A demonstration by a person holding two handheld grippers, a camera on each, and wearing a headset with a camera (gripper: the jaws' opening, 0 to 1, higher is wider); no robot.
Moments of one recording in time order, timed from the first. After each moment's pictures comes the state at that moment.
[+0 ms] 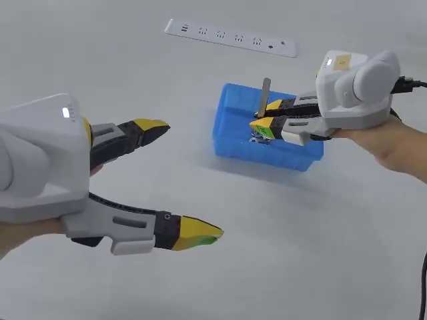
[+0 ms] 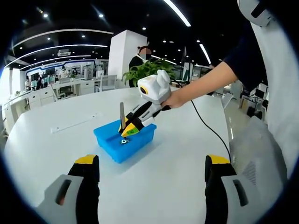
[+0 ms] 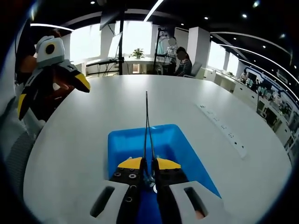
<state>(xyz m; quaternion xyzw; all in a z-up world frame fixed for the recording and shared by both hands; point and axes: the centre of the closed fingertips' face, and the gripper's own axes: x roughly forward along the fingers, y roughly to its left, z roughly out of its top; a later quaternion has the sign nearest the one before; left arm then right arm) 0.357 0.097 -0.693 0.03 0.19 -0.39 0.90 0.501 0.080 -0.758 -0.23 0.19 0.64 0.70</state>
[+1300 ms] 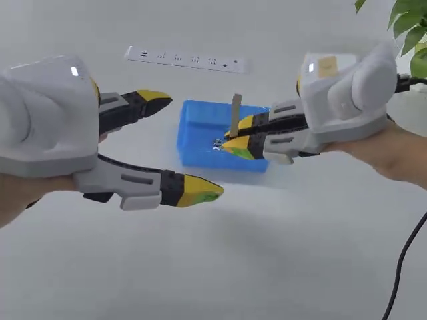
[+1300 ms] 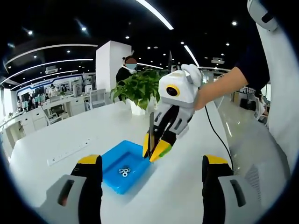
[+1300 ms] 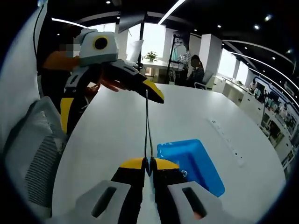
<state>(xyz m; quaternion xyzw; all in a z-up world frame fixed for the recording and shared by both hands) 0.385 0.051 -0.644 0.09 0.13 -0.44 0.88 0.406 0.047 -0.702 -0.26 0.18 0.68 0.66</state>
